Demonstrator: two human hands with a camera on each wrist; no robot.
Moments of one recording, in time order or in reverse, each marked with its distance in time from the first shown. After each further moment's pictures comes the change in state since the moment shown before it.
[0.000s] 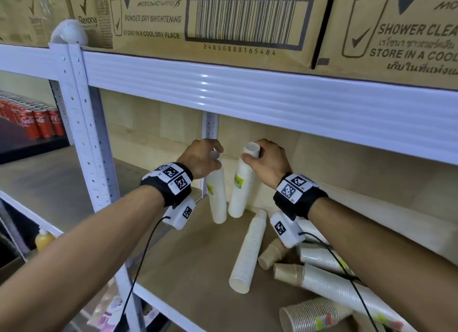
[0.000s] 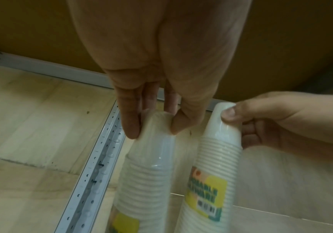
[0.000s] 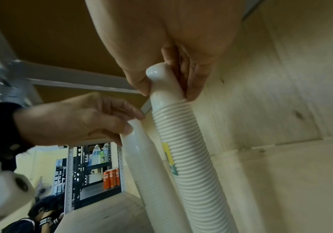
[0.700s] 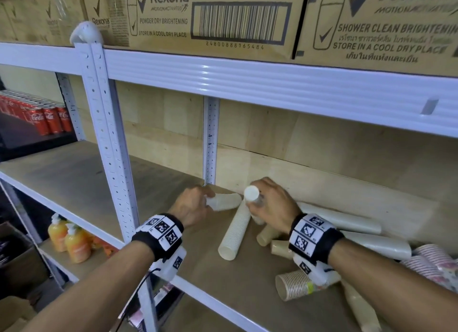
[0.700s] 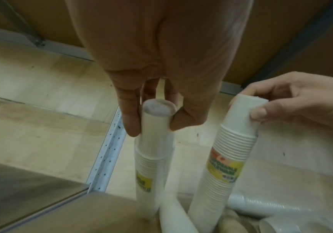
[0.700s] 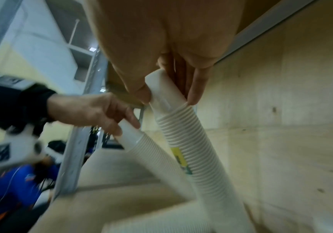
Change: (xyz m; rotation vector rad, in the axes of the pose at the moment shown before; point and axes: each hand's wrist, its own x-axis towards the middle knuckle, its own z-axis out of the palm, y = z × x) left_hand -0.125 -0.037 0.062 0.148 -0.091 -0.095; right_hand -0.135 0.020 -0.004 -0.226 -0.198 -0.185
